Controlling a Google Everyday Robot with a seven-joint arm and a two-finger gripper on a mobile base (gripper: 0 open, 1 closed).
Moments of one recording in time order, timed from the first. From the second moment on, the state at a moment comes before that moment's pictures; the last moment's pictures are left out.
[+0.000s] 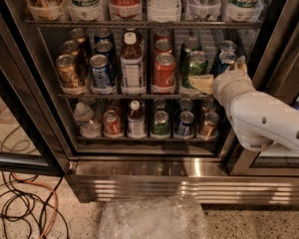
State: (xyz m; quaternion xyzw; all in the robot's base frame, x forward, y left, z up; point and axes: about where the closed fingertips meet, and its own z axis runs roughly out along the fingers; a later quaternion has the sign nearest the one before) arm 0.683 -0.227 0.858 -0.13 0.75 -0.13 0.64
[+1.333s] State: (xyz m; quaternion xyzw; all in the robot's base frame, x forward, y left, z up) arm 0.696 -0.247 0.844 -0.10 0.76 -0.15 0.63
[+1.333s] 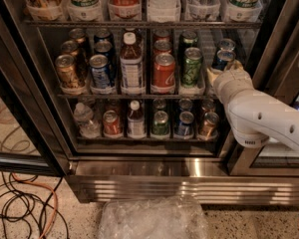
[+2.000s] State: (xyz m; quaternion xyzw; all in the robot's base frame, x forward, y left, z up) arm 0.695 -0.244 0.850 -0.10 0.75 -0.14 0.63
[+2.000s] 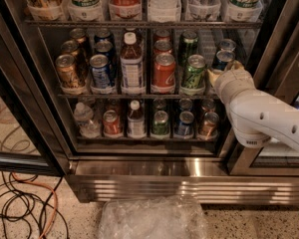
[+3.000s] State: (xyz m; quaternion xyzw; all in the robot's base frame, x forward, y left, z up) arm 0.699 -0.238 0.907 -0.08 0.73 -0.15 0.67
